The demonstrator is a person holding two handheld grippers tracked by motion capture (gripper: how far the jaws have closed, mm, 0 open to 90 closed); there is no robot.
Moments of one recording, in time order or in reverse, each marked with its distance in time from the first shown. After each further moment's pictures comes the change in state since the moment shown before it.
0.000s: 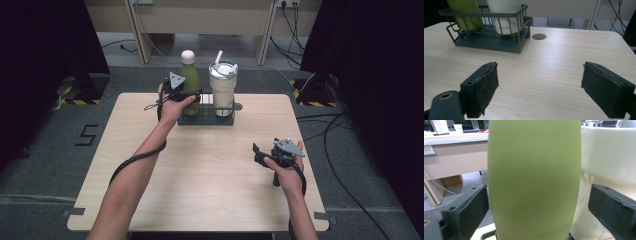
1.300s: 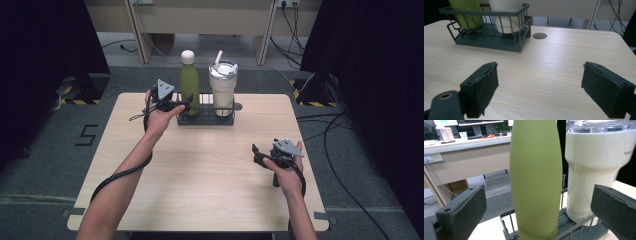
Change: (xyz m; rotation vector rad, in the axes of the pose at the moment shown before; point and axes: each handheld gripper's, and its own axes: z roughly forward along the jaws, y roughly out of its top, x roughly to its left) left arm 0.004 -0.003 -0.061 -0.024 -0.004 0.064; right arm 0.003 0.000 -0.002 0.007 -0.005 -0.010
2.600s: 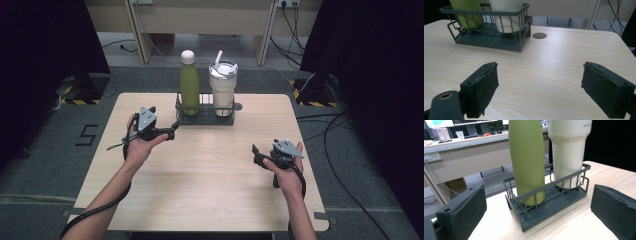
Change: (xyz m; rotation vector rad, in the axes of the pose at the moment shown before) left arm -0.002 -0.045 -0.089 0.005 -0.042 0.031; right arm 0.002 -0.001 -0.003 0.000 -0.004 -0.003
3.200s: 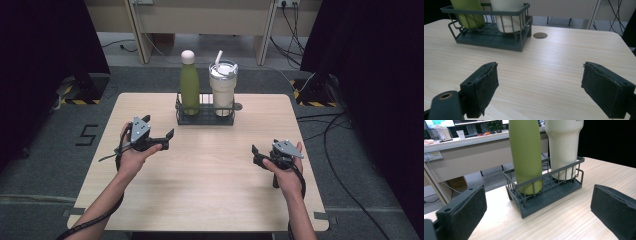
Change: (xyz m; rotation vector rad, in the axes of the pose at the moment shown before) left arm -0.003 -0.013 -0.031 0.001 -0.003 0.003; right arm 0.001 0.000 0.000 0.001 0.001 -0.006
